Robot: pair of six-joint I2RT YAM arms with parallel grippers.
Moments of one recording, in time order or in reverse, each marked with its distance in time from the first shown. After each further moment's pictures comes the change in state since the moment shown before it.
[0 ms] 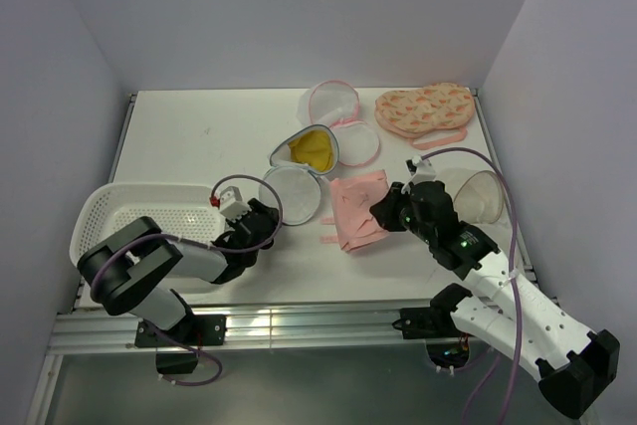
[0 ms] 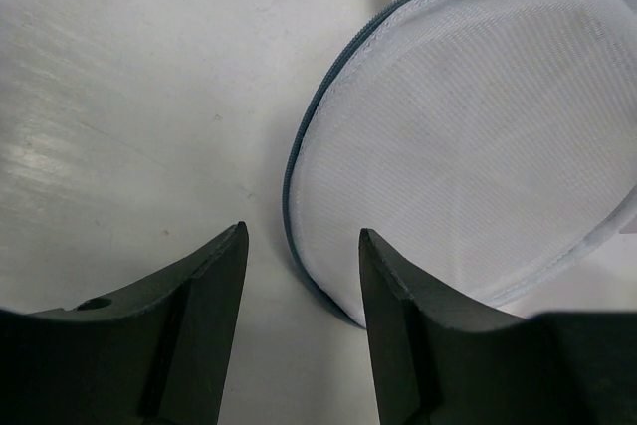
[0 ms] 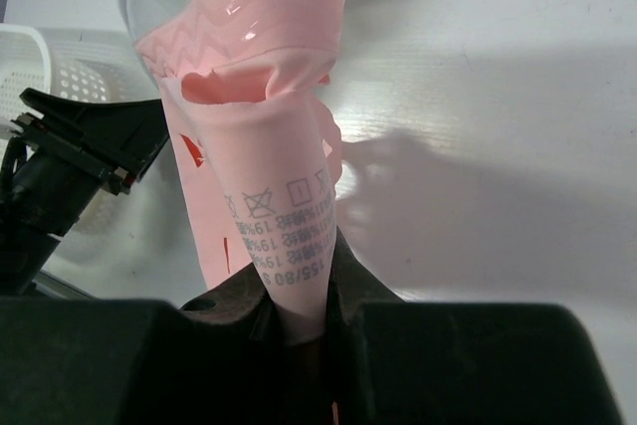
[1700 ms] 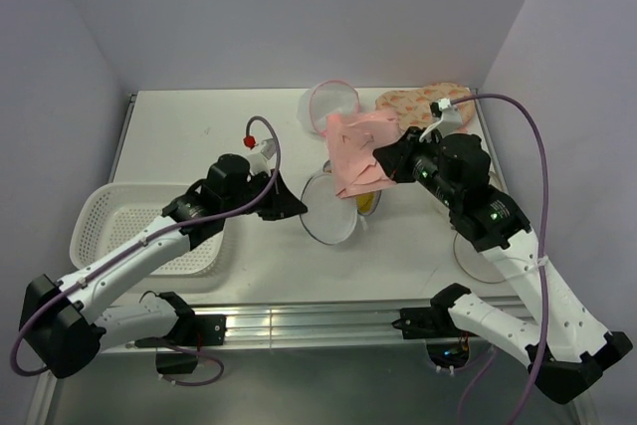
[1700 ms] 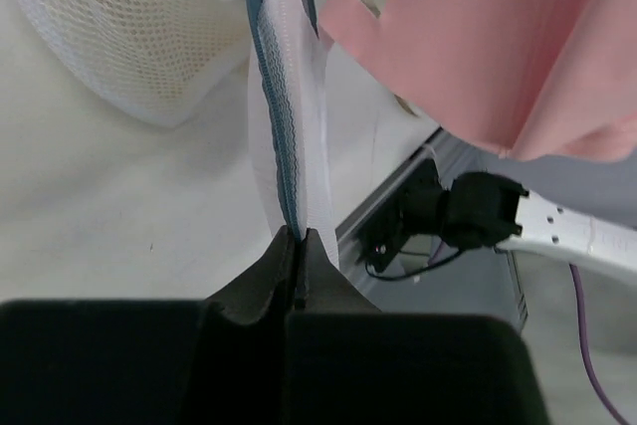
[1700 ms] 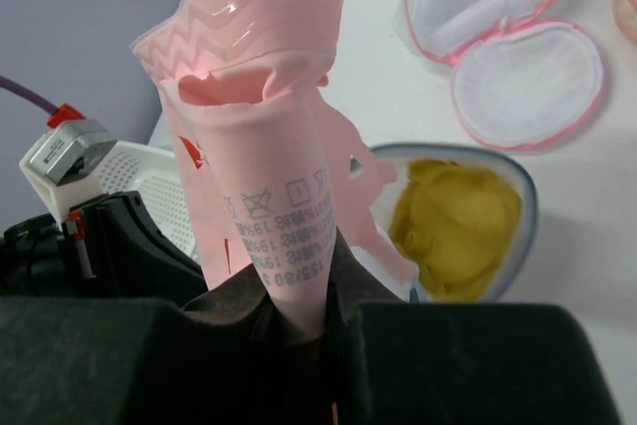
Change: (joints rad) left arm 0.117 -0.385 0.516 -0.792 0.977 0.354; right arm -0.064 0.132 0.477 -0.073 -0.035 -0.064
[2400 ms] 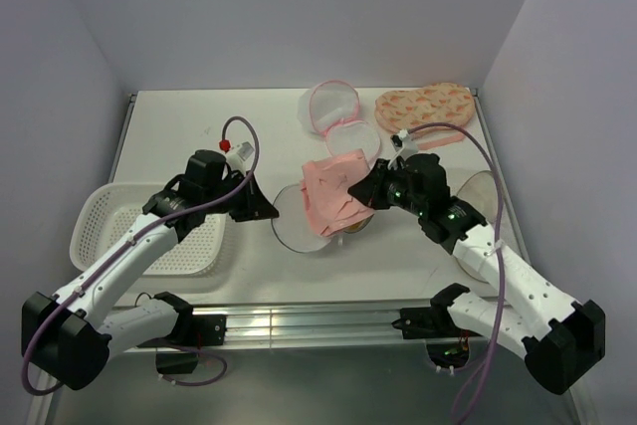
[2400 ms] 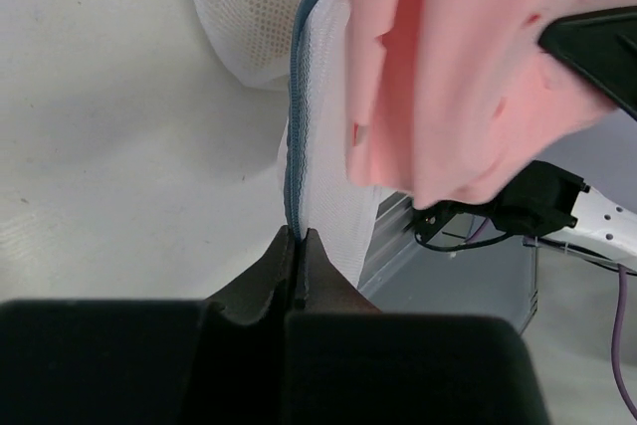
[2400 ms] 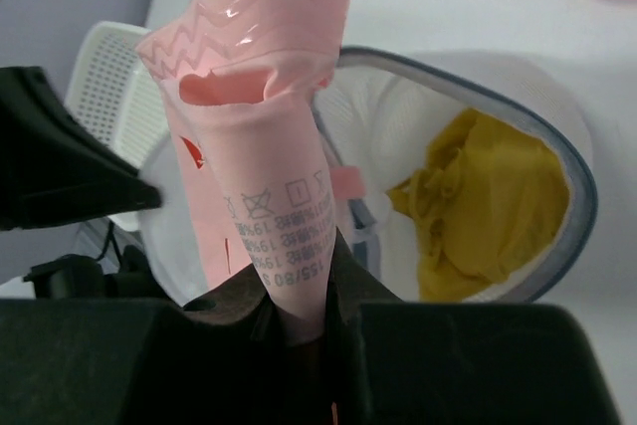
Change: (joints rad) left arm 0.225 -0.046 0.001 -0.261 0.141 0.115; right arm -0.001 0.063 -0.321 0.226 -0.244 0.096
